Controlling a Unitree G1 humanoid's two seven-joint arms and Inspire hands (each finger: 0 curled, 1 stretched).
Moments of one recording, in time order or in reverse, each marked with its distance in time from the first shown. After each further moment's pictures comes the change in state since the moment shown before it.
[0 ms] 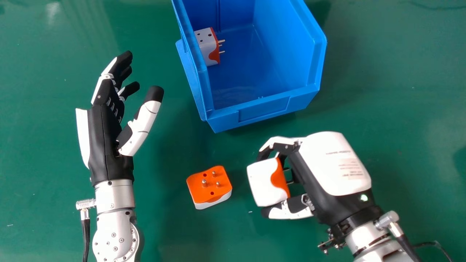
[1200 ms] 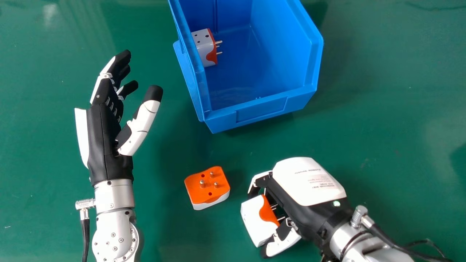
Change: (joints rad) left arm 0.006 -0.002 0.000 -0.014 -0.007 0.000 -0.004; right arm -0.018 -0.037 0.142 -0.075 -0.045 0.189 0.400
